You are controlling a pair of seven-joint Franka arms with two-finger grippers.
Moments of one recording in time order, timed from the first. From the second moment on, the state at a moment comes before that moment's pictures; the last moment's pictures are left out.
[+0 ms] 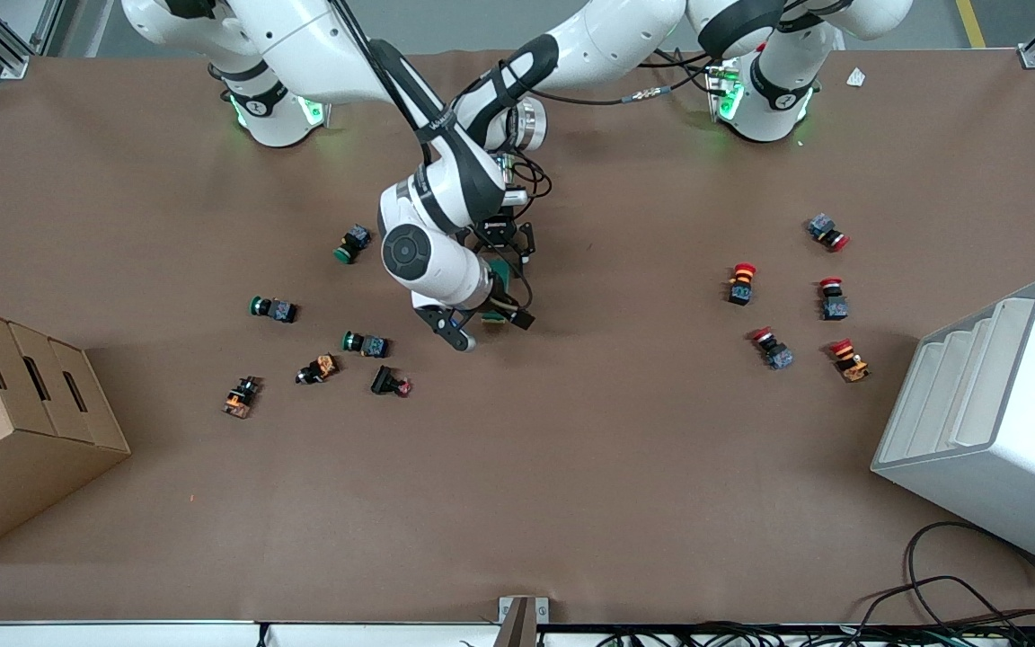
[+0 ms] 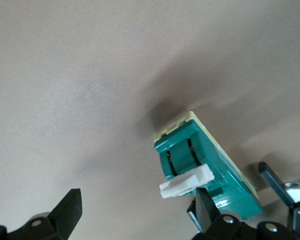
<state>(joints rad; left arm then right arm) -0.91 0.91 -0.43 -1.76 1.77 1.88 -2.55 0.78 0.64 -0.06 -1.72 0.61 2.39 1.03</state>
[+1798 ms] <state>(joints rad) -0.91 0.91 -0.41 -1.75 1.77 1.88 -2.53 0.58 0.65 -0.08 -1.53 0.38 2.06 0.71</state>
